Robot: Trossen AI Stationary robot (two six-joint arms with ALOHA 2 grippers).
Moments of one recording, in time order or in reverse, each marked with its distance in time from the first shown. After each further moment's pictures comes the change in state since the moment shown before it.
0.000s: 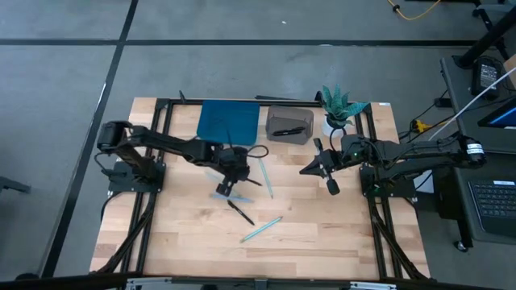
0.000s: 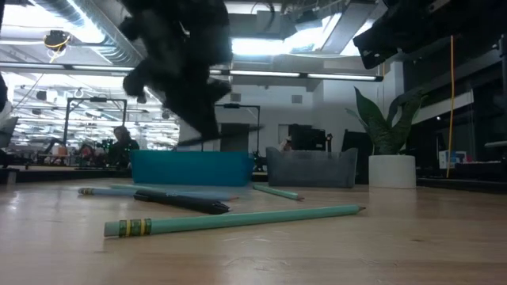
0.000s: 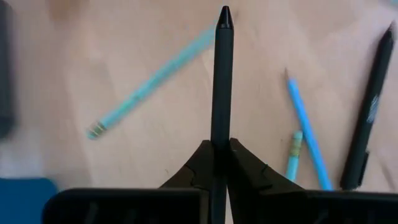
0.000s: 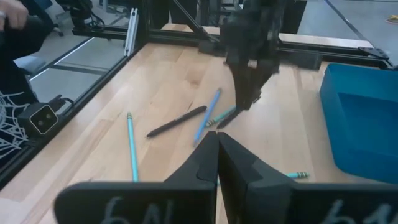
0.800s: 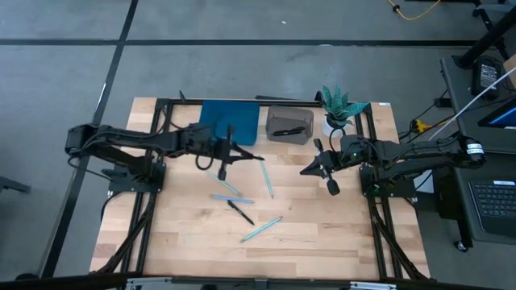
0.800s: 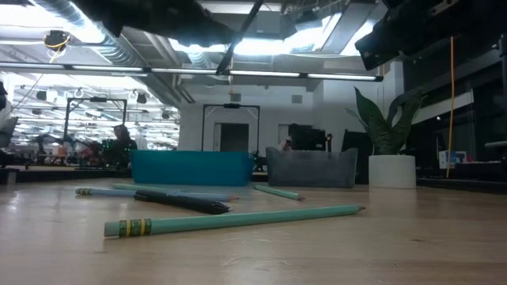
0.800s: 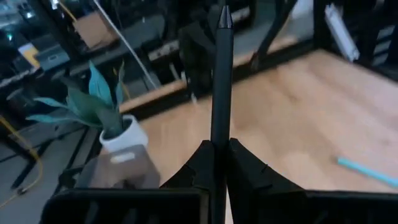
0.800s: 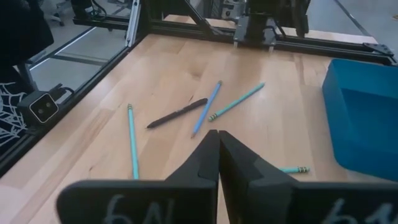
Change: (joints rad) left arm 0.125 -0.355 -0.262 0.670 0.138 -0.003; right arm 0.002 0.000 0.000 -0.023 0.000 -0.029
